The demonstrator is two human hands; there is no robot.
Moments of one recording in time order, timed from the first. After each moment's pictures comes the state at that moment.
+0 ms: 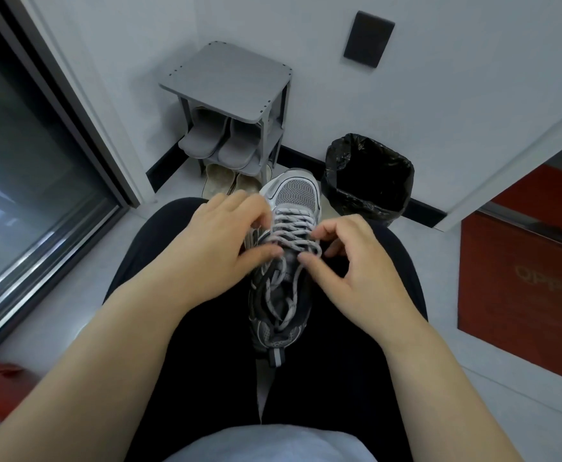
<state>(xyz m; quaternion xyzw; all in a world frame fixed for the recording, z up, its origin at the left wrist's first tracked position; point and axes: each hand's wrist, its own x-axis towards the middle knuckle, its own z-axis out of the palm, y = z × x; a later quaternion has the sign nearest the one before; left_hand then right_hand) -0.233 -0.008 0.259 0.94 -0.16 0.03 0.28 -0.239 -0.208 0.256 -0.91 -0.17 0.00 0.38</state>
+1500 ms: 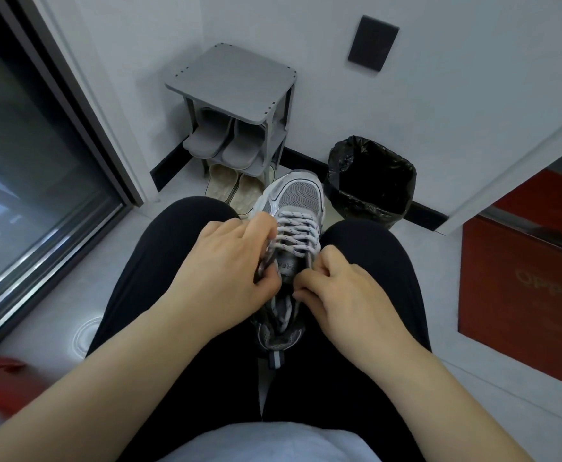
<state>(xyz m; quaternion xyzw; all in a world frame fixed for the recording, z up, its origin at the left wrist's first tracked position) -0.262 -0.024 0.250 0.96 -0.13 0.10 0.21 -0.261 -0.200 0.247 -0.95 -0.28 -0.04 0.14</state>
